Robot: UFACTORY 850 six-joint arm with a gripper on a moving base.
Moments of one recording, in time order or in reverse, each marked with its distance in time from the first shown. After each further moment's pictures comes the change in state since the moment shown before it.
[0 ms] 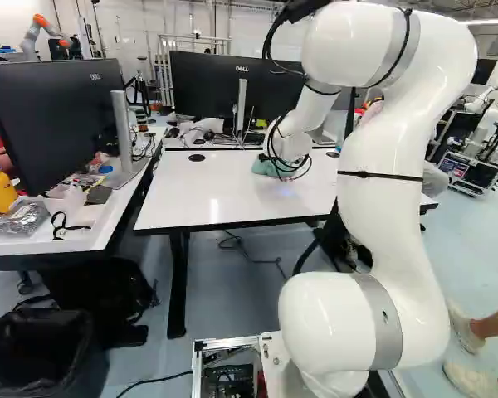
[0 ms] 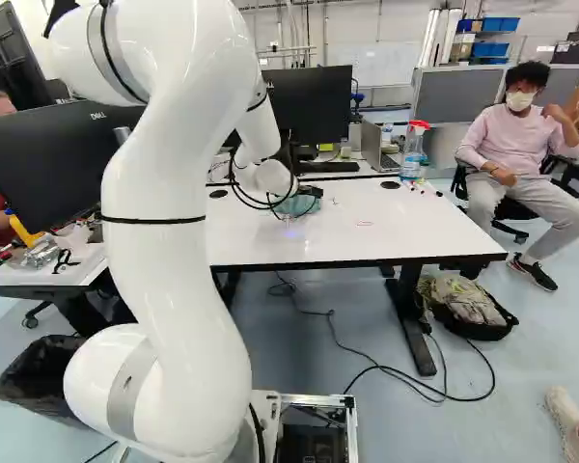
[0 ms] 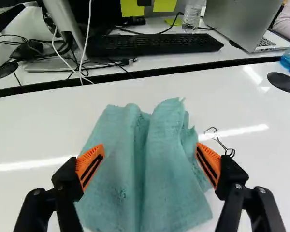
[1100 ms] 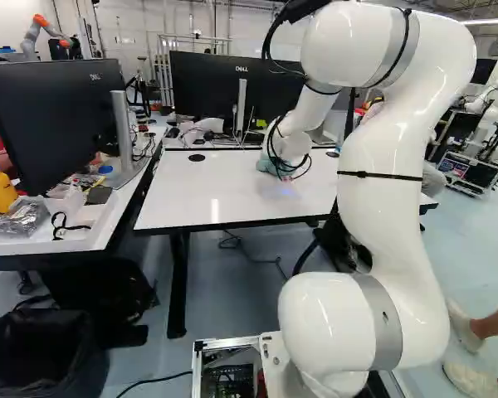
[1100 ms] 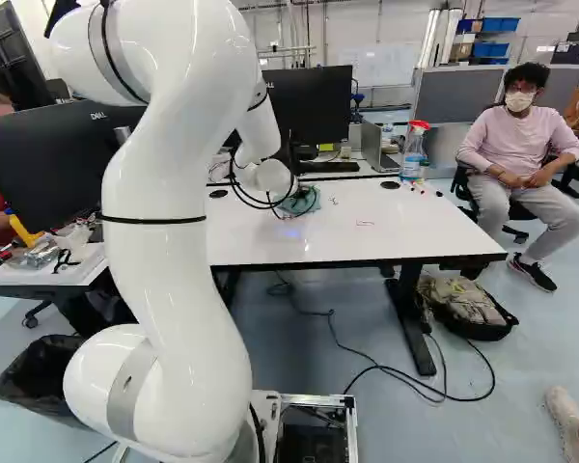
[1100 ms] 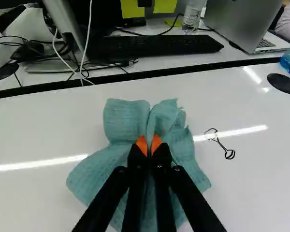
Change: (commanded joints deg) arm 0.0 0.0 0.0 0.0 0.0 0.0
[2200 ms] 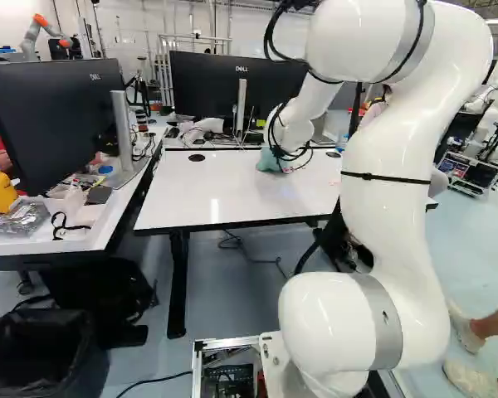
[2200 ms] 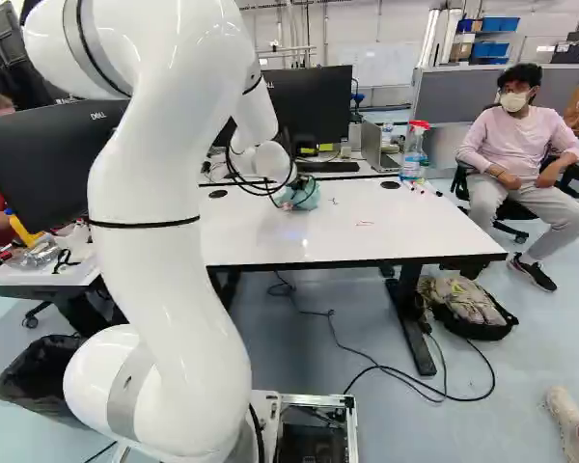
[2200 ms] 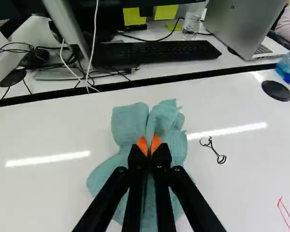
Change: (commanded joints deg) arm 0.2 3.8 -2.3 0.0 -8.9 0.0
